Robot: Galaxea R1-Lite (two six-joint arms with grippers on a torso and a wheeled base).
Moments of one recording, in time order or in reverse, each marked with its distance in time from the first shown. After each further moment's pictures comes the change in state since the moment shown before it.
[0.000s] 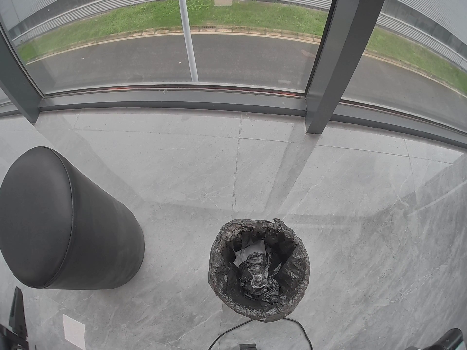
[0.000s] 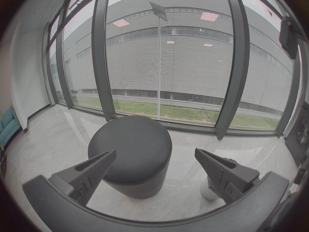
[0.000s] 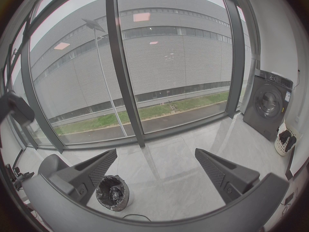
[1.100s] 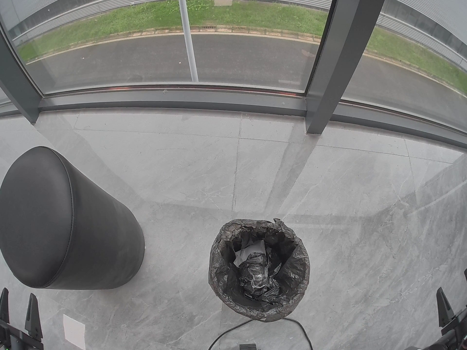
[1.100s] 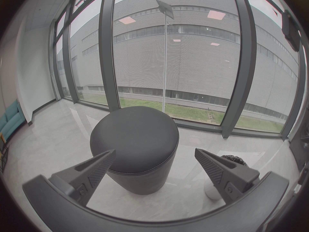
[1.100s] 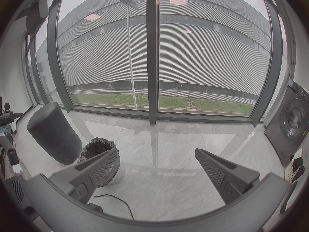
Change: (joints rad) left arm -0.004 -0.033 0.193 -0.135 0.059 -0.039; right arm -0.051 -0.095 1.061 -0.865 0.252 -0.256
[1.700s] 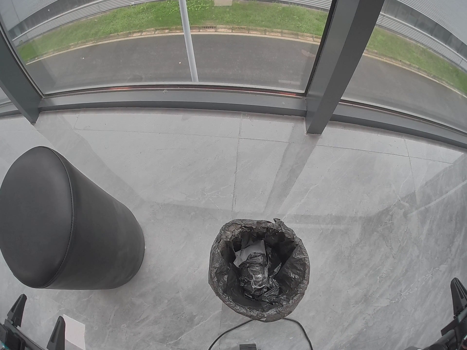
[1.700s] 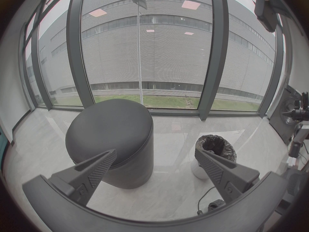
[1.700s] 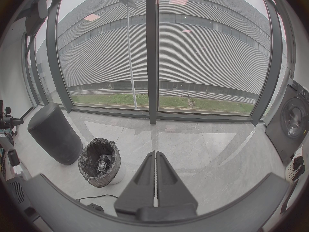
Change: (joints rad) left arm 0.000 0.000 -0.001 0.084 -0.247 0.133; right arm 0.001 0.000 0.001 0.001 0.003 0.007
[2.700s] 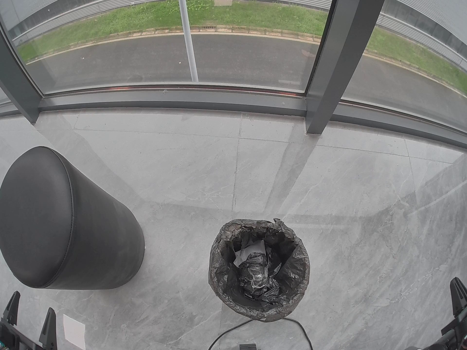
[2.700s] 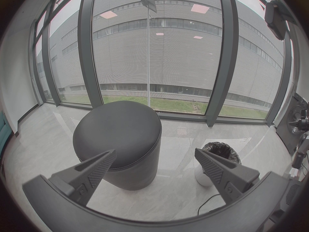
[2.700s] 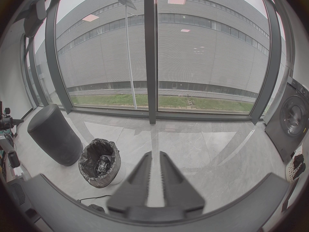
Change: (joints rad) left arm -0.001 0.001 0.001 -0.033 0.080 -0.049; right arm 0.000 0.002 0.000 0.000 -0.004 0.012
